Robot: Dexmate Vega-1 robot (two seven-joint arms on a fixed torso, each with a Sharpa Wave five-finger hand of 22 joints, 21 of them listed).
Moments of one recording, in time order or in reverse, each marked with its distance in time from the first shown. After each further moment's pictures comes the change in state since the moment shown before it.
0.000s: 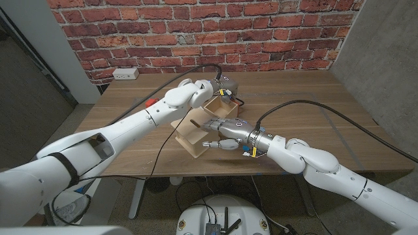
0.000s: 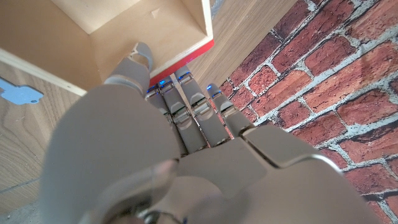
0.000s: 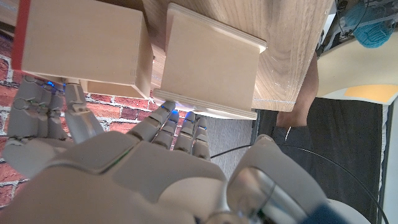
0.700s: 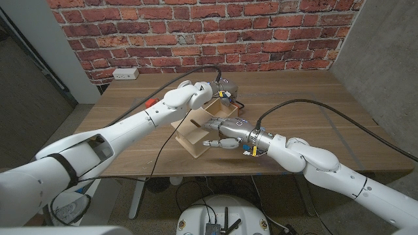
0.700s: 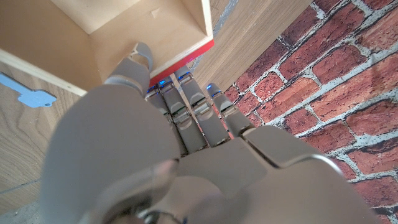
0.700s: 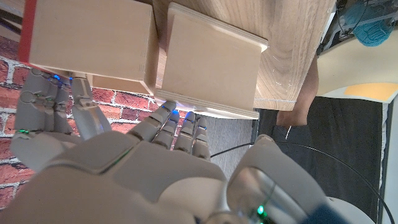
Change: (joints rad) left arm -0.002 0.006 0.000 0.012 -0.033 -0.020 -0.011; left_hand -0.001 0.001 0.000 0.000 -0.003 -0.002 0.002 0.000 0.000 0.000 0.000 0.000 0.000 0.000 0.000 -0.005 -0.002 0.004 -0.004 0.000 0.000; right arm 0.011 0.002 0.001 0.012 0.015 0.008 0.003; right_hand 0.000 0.000 0.000 0.000 0.000 0.000 0.000 0.000 0.000 0.000 0.000 0.000 0.000 0.000 0.000 0.000 0.000 0.000 0.000 0.001 0.001
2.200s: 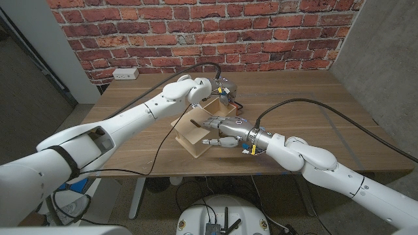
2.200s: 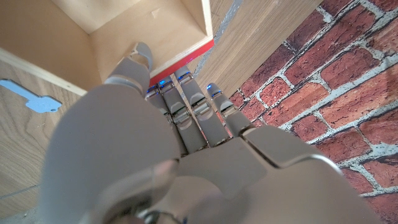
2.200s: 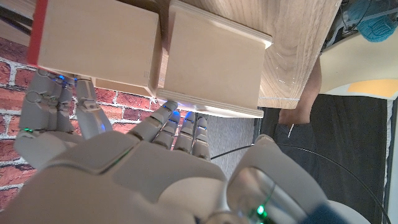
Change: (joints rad) left arm -0.054 -0.004 0.016 0.048 -0.046 -0.056 -0.042; left_hand 0.003 -0.003 -0.003 -0.003 0.002 0.002 -0.002 0.000 0.000 0.000 0.000 0.000 0.003 0.001 -0.001 0.000 0.000 0.000 0.000 0.000 0.000; right arm 0.013 0.012 -0.013 0.016 0.007 -0.007 0.001; right_hand 0.000 0.000 0.000 0.000 0.000 0.000 0.000 0.000 0.000 0.000 0.000 0.000 0.000 0.000 0.000 0.000 0.000 0.000 0.000 0.000 -0.001
